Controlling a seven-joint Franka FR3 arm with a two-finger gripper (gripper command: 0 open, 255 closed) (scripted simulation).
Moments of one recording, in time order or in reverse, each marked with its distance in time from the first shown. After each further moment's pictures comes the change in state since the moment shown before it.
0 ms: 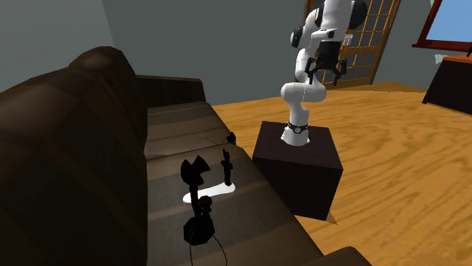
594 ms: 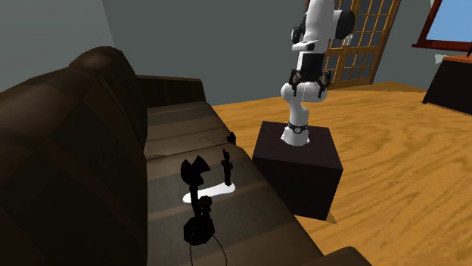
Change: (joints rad) arm -0.058 0.177 -0.087 0.016 -0.037 0.155 -0.042
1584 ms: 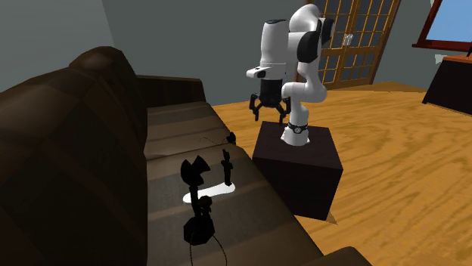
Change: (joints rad) arm -0.085 0.453 -0.170 0.215 0.026 0.224 -0.089
